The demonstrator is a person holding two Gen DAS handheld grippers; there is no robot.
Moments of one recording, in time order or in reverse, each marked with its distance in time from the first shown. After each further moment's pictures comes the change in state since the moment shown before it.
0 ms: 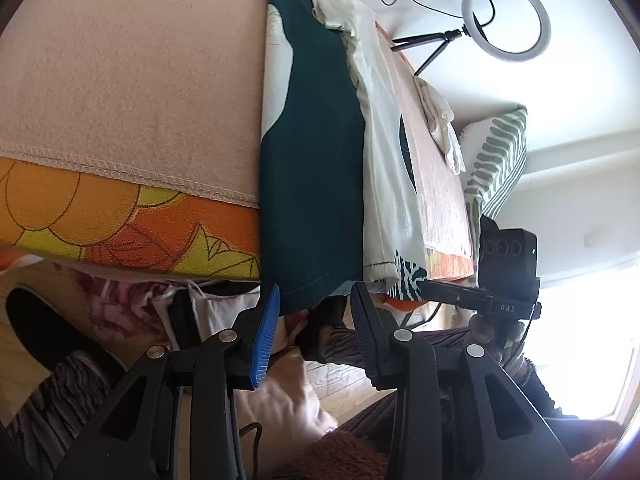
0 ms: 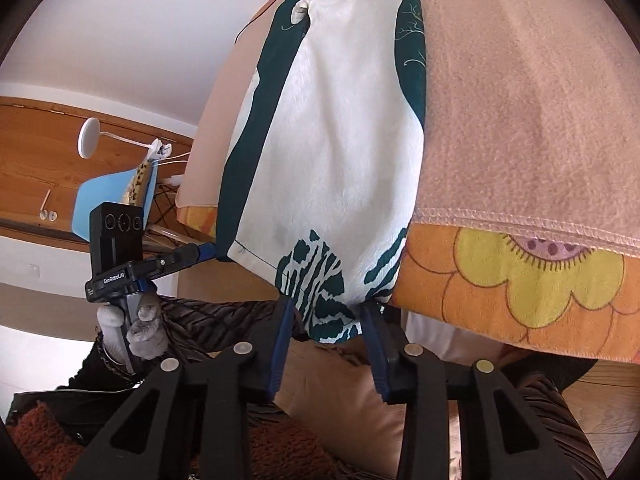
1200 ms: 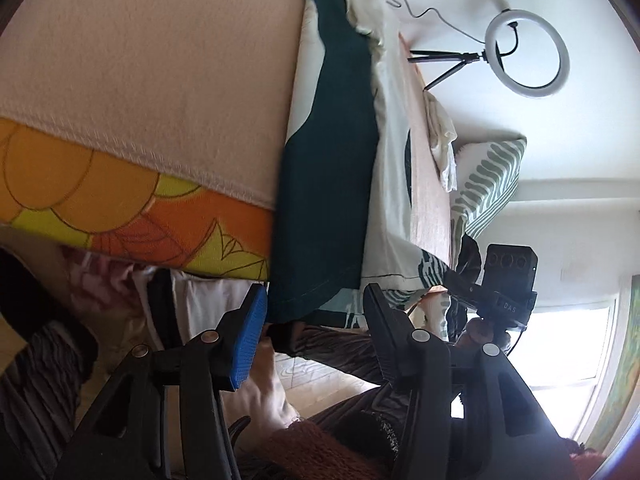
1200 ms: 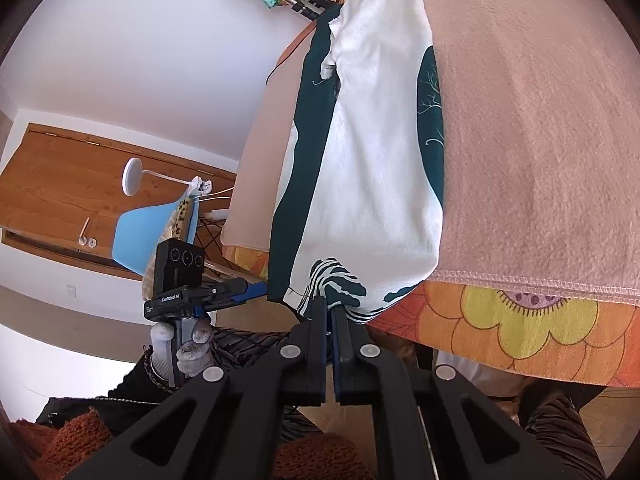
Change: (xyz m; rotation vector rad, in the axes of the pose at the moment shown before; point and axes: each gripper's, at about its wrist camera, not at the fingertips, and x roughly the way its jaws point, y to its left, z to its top) left arm 0.007 0.016 0.007 -0.144 0.041 -0.075; right arm -0.046 -0.004 0.011 0.016 -0.113 0.131
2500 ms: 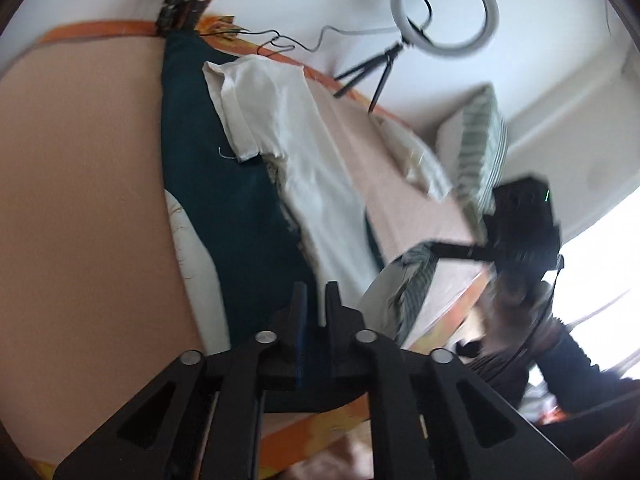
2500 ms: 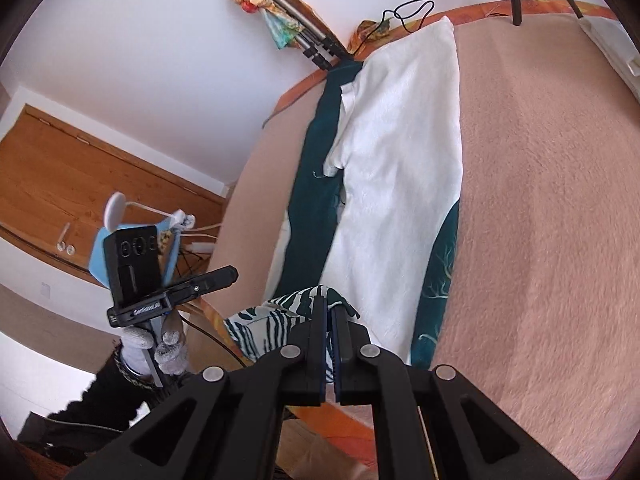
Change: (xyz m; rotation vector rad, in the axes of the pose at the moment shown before) left arm 0.006 -0.104 0.103 0.523 -0.114 0.164; right arm 0.005 0.021 0.116 -0.122 -0.069 -0.112
